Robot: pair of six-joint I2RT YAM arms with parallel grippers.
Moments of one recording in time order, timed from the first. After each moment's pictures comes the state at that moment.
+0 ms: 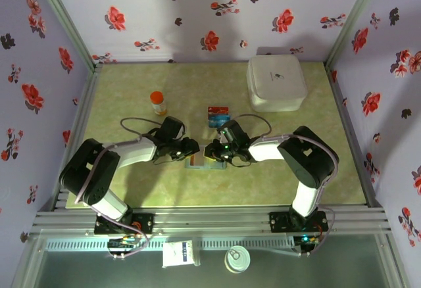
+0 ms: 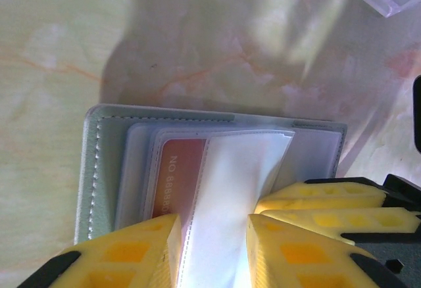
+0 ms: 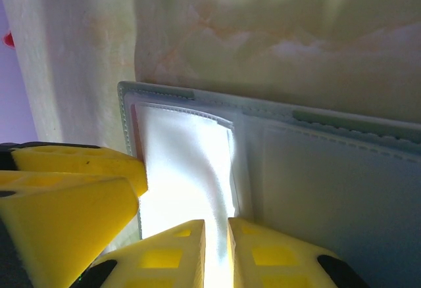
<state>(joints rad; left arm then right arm) -0.62 1.59 0.72 -0.10 0.34 -0.91 0.74 1.79 0.77 0.19 -0.48 0.98</state>
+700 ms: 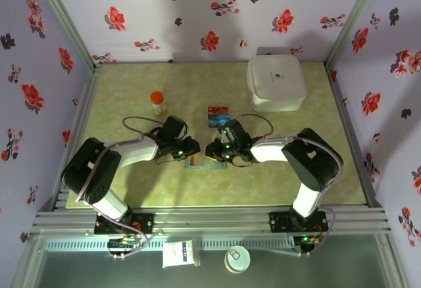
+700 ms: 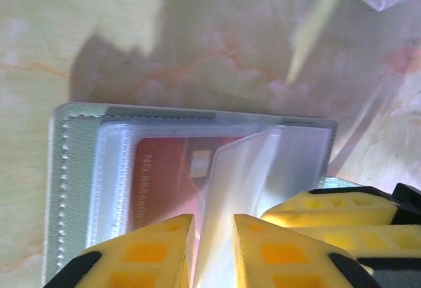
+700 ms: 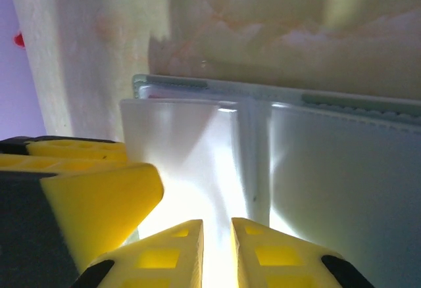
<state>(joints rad) -0.64 1.59 0.75 -0.12 0.34 -0.92 0.74 1.73 0.76 0.16 -0.49 0.99</state>
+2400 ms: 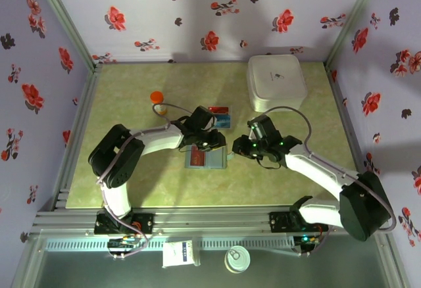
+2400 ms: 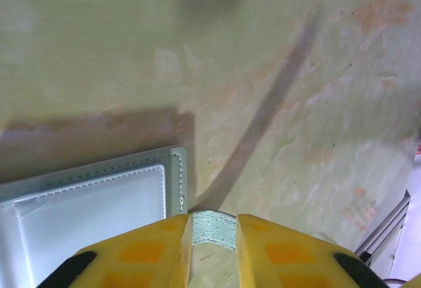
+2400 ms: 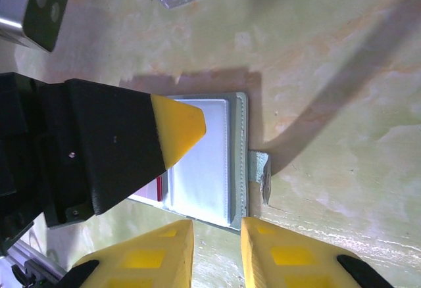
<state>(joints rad) -0.79 1.84 1.09 -0.18 0.37 -0.92 0.60 1.23 0.70 -0.37 -0.28 0.81</state>
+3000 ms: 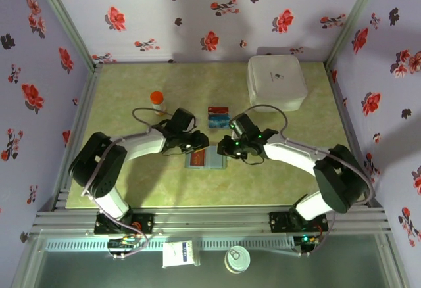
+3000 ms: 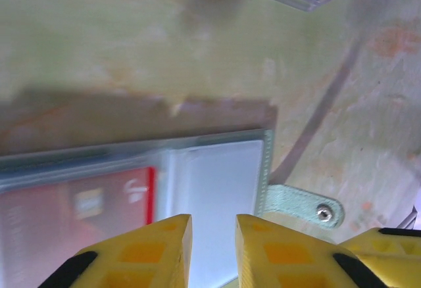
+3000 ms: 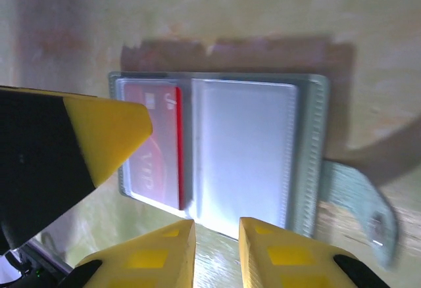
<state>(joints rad) -0.66 1.65 0.88 -0.17 0.37 -0.88 0.73 1.51 0.86 -0.32 -0.30 0.85</state>
